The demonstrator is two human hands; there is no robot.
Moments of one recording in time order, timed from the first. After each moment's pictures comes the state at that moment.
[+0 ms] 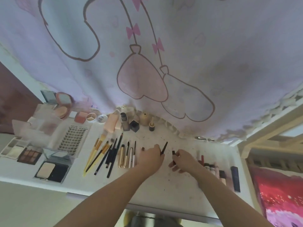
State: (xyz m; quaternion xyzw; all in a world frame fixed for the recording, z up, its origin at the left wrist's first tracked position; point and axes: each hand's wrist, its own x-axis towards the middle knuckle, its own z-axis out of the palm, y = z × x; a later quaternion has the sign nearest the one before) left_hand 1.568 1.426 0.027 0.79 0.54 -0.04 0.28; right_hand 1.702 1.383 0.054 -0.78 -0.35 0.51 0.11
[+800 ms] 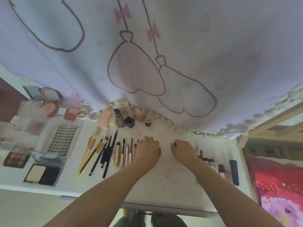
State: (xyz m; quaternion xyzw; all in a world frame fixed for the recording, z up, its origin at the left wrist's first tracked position) left_hand 1.570 1.442 0.021 0.88 0.46 -0.06 0.11; right_hand 1.714 1.399 0.034 -0.82 -0.51 0.27 0.02
